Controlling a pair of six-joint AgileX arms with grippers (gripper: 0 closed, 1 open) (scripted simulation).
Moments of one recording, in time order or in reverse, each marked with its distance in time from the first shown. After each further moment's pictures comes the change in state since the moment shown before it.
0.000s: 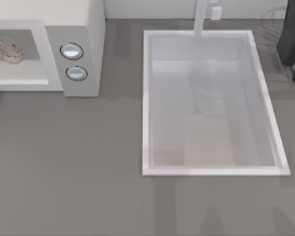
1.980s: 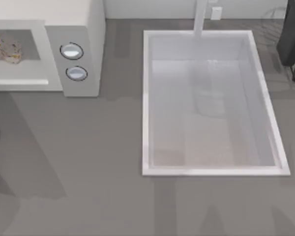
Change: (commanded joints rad) left arm -0.185 -0.193 -0.638 0.563 -0.090 -0.196; right arm 0.000 0.000 0.000 0.000 0.000 0.000
